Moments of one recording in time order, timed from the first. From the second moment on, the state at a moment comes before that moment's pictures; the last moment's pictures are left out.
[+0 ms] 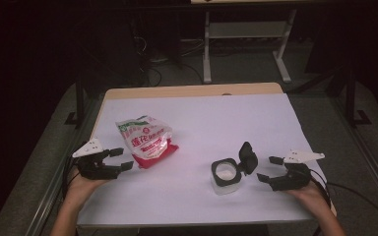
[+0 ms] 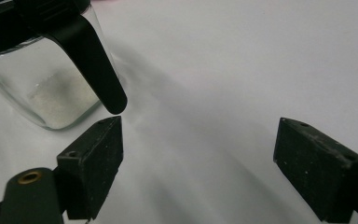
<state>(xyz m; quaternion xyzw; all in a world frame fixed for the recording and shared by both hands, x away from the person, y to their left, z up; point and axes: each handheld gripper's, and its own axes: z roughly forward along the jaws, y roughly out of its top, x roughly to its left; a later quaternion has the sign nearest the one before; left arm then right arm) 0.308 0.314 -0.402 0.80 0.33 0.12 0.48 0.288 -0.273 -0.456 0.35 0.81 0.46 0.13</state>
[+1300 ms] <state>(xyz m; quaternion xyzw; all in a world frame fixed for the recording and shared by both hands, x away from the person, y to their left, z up) 0.342 0.278 -0.411 0.80 0.31 0.13 0.50 0.288 -0.271 -0.456 0.34 0.81 0.45 0.13</state>
